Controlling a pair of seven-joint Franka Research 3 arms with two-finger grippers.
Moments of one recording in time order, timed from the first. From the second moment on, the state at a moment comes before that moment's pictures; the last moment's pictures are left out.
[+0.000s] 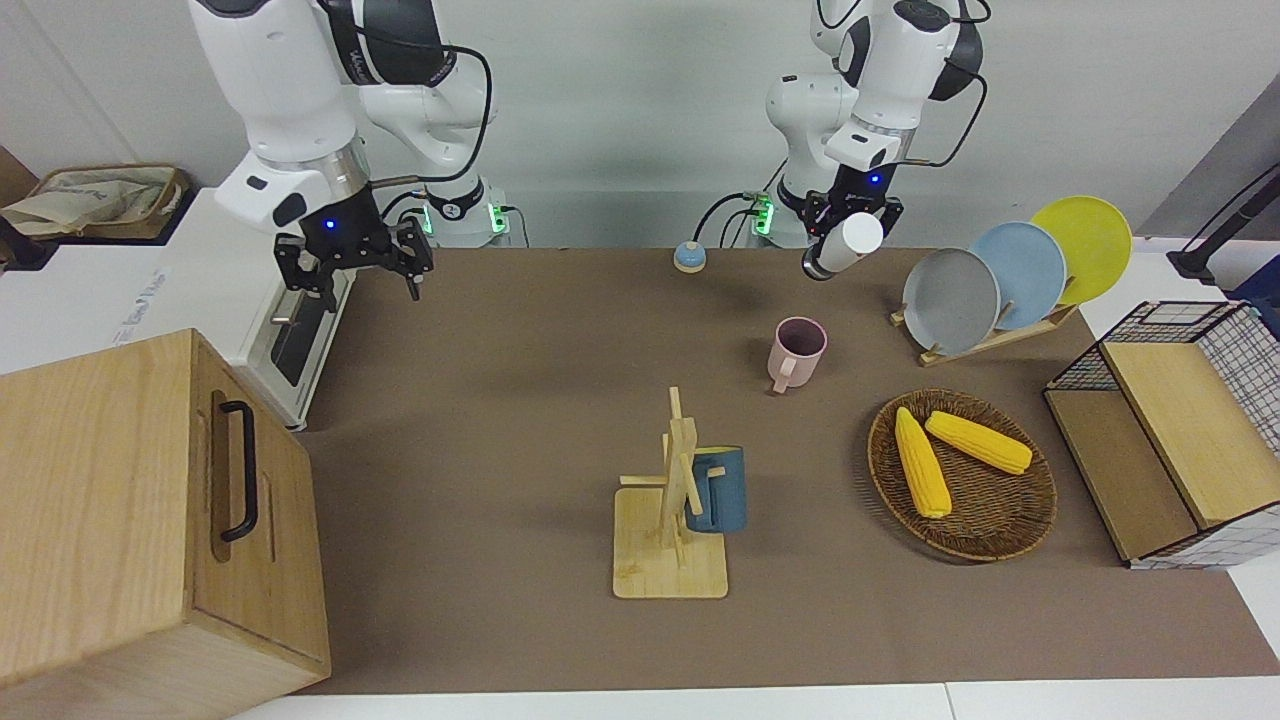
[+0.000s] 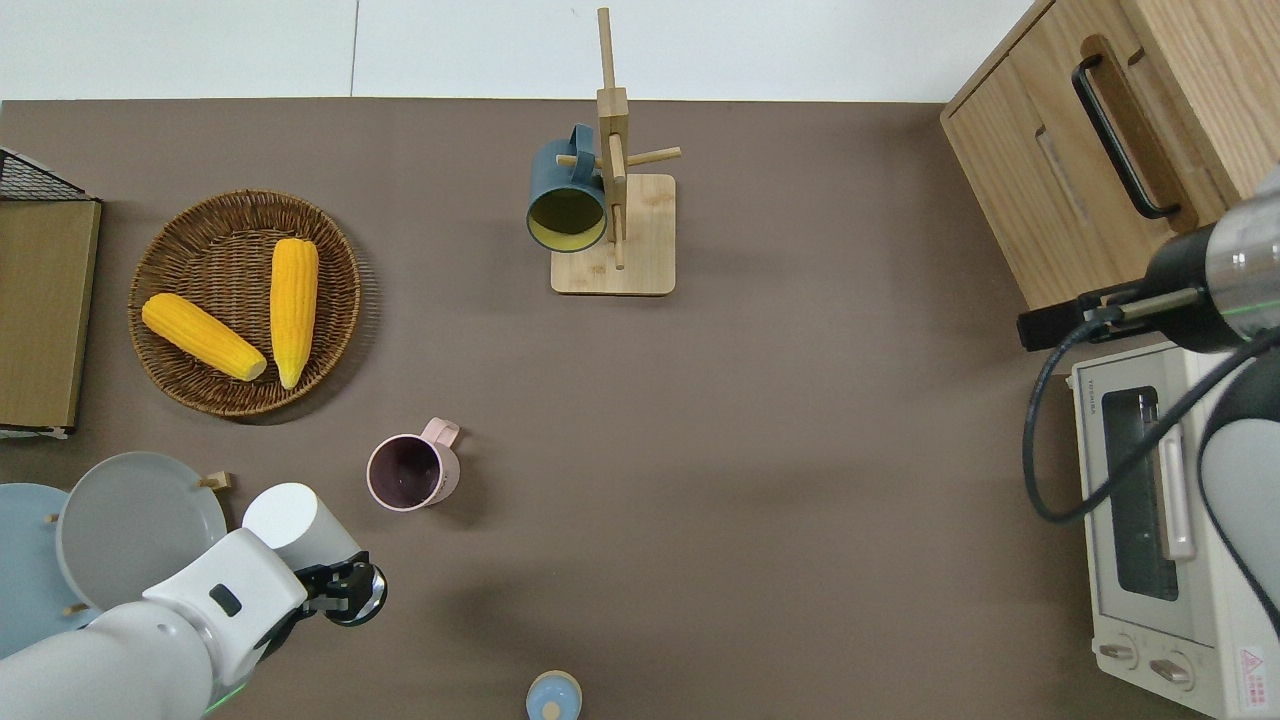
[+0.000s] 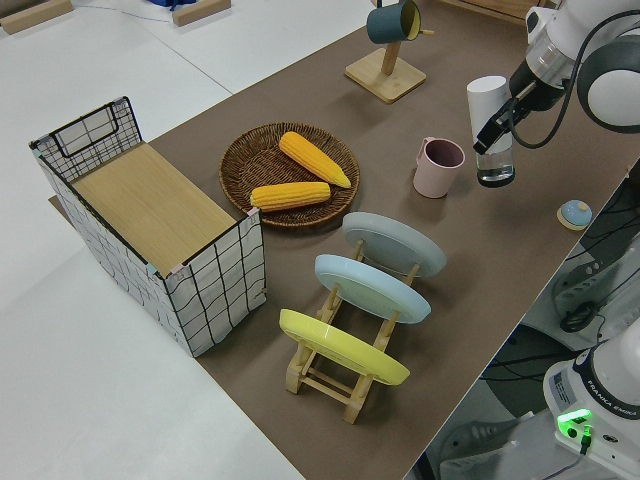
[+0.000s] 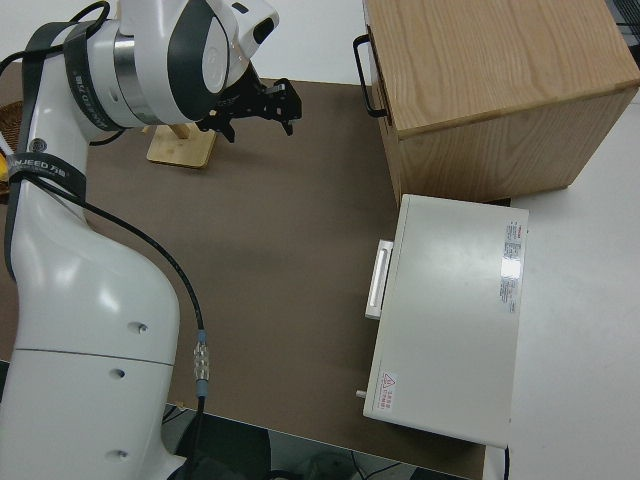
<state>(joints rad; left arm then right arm) -0.09 -0.64 -0.13 -2.57 -0.17 2.14 -0.04 -0.01 0.03 0.09 -1.51 -0.01 1.61 -0.09</state>
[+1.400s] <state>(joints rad) -0.11 -0.50 -0.16 -2.59 -0.21 2.15 -0.04 -0.01 -0.02 0.10 -1.55 -0.01 1.56 -0.09</state>
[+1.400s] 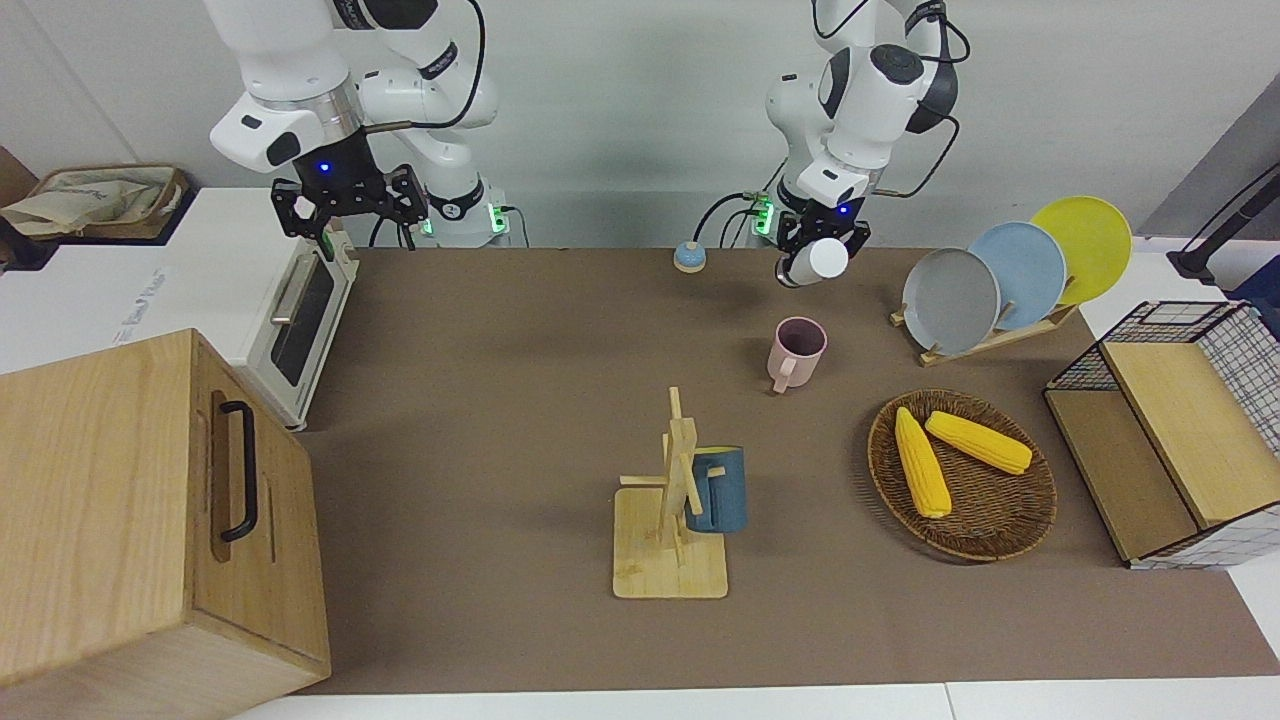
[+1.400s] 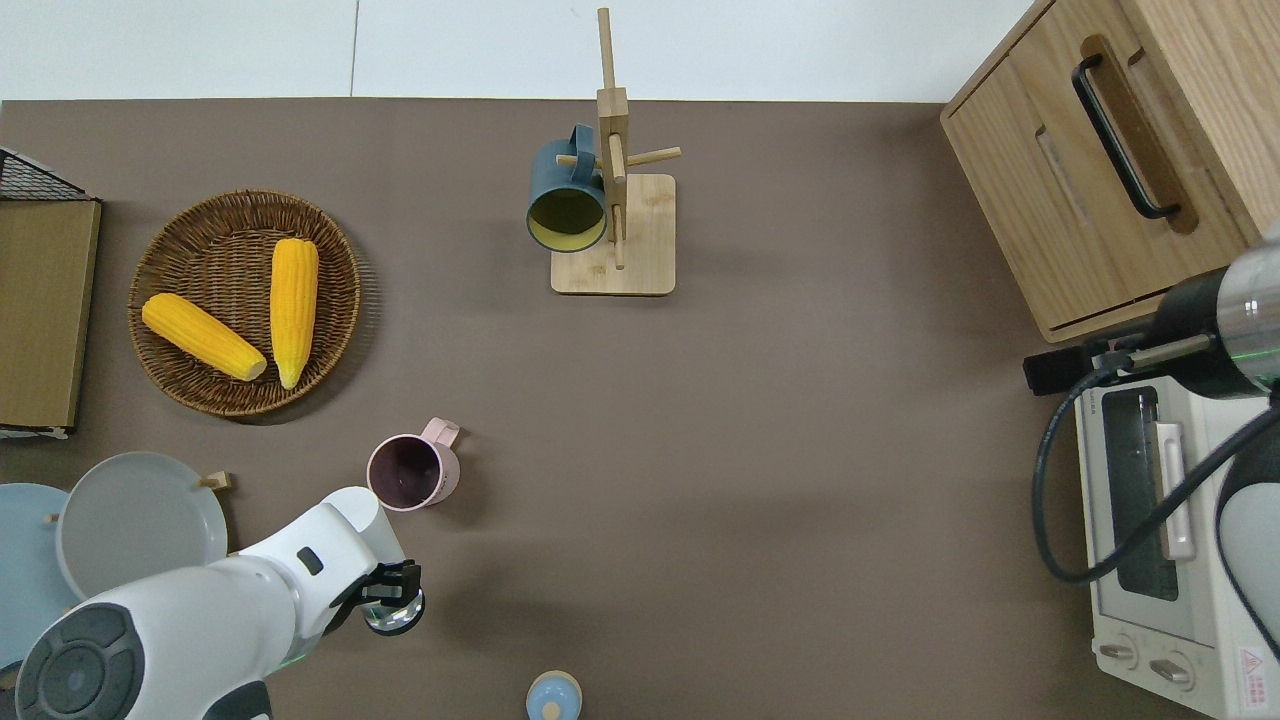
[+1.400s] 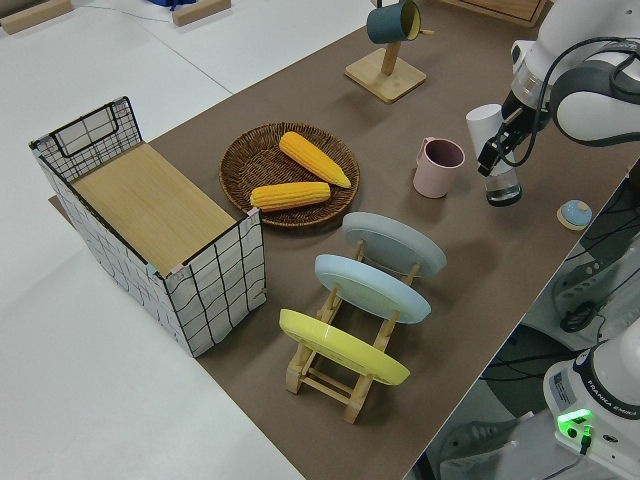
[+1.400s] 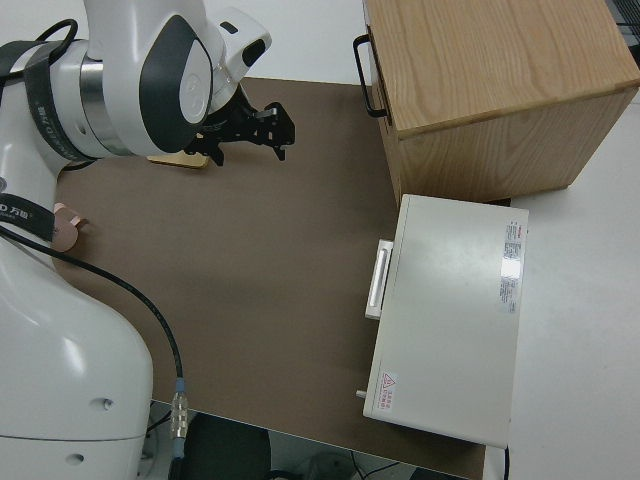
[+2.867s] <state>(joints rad) -0.11 -0.24 -0.16 -2.36 -0.18 1.85 -0.04 -0.01 -0.02 0.10 -1.55 -0.01 1.56 -0.09</state>
